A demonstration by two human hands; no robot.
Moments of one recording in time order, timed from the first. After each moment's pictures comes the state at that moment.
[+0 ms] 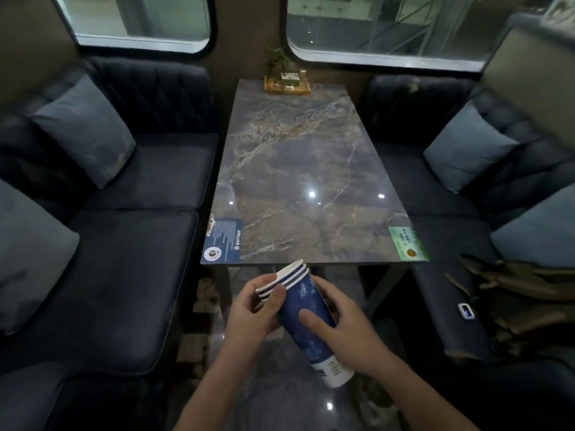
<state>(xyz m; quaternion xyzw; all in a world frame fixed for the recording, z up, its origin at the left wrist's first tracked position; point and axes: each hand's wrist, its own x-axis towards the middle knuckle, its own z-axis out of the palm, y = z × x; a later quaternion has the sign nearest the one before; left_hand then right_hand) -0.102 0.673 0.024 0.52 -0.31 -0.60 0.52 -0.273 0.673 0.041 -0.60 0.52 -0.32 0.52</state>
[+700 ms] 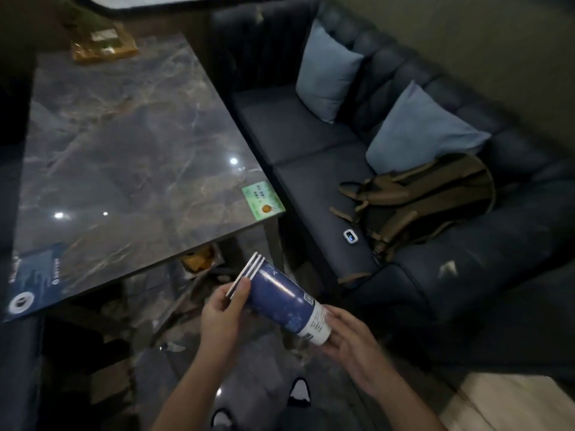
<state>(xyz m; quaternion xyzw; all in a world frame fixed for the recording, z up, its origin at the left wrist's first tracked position) -0.386 0.670 -0.032 0.56 -0.35 -0.65 0.39 -0.581 0.771 -0.069 -0.10 0.57 -0.51 0.64</state>
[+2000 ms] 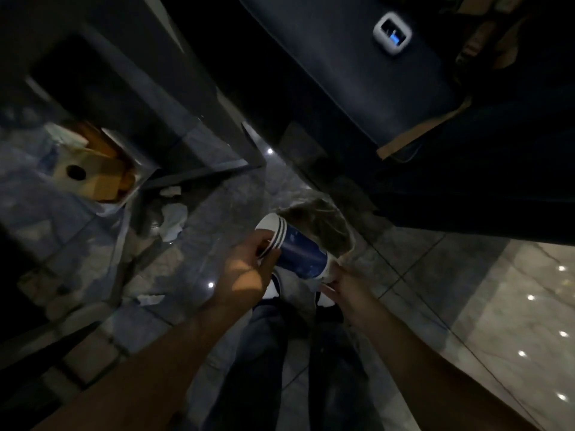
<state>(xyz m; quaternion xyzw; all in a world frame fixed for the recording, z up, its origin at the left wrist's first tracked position) -0.431 0.563 -0.467 0.46 -0.72 -0.51 0.00 -0.563 0.713 -0.514 0.25 0.68 -0.40 0.57</state>
